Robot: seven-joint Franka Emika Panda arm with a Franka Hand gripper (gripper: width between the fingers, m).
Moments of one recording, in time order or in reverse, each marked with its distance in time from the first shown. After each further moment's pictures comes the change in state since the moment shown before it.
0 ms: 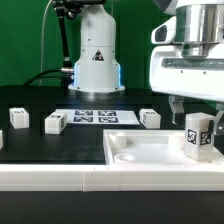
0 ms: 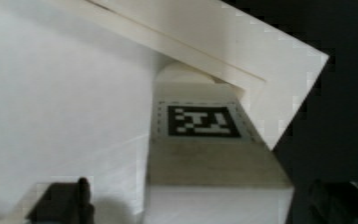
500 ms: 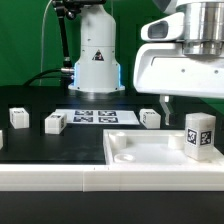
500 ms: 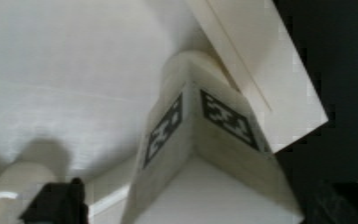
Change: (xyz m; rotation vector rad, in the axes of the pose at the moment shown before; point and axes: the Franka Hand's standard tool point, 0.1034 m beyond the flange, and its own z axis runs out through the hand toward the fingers) arm -0.004 -0.005 -0.002 0.006 0.011 -0.573
